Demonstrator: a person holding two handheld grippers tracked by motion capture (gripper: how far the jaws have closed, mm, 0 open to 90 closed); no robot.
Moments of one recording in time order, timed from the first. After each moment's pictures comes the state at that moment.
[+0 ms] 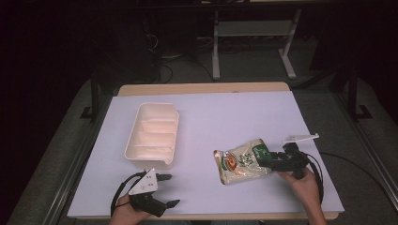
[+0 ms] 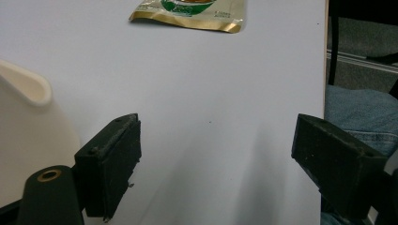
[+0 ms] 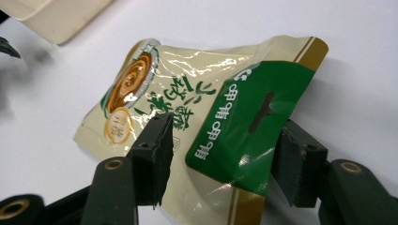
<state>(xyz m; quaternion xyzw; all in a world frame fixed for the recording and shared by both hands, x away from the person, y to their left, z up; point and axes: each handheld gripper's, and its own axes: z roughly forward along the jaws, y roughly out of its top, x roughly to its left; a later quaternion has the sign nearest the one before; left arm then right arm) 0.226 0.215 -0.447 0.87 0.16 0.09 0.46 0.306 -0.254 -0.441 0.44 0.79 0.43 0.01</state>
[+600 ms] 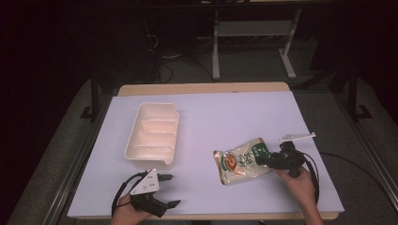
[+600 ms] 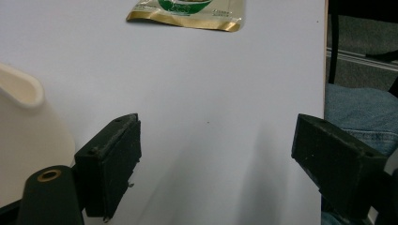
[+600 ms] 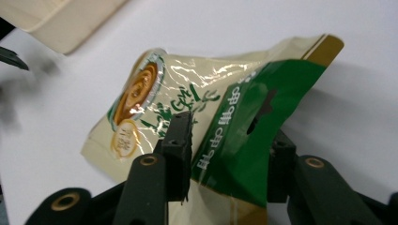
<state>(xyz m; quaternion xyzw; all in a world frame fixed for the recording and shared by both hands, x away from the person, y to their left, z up) 0.226 0.213 -0.448 0.87 0.15 0.09 0.45 0.310 -0.245 -0.442 0.45 0.78 0.44 0.00</state>
